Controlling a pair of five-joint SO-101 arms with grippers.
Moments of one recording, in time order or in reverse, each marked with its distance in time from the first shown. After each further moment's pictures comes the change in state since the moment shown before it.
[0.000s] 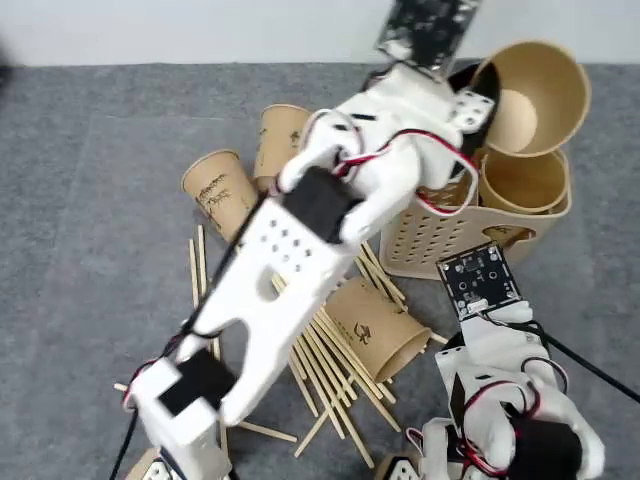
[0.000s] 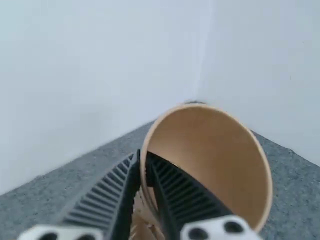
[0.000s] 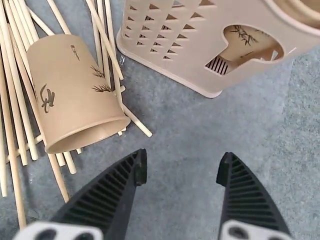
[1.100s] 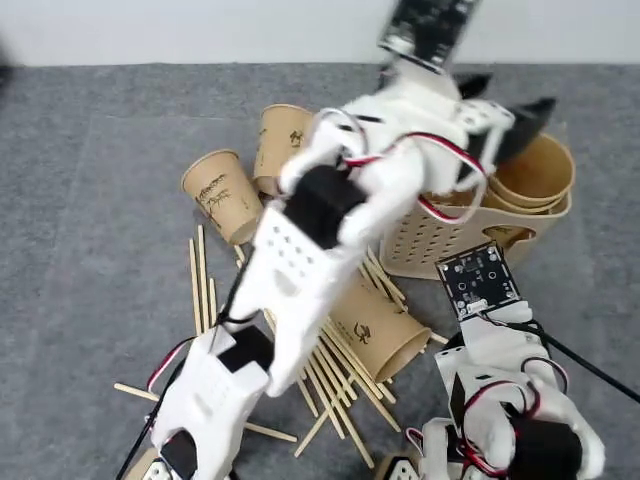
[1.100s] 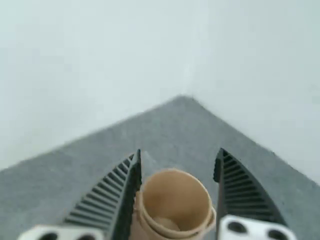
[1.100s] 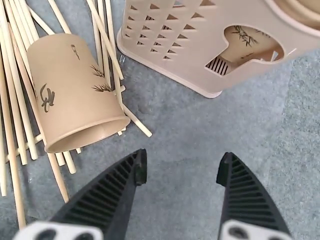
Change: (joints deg) left arm -0.5 16.7 -40.0 23.7 5.7; right arm 0.0 0.0 0.0 0.0 0.2
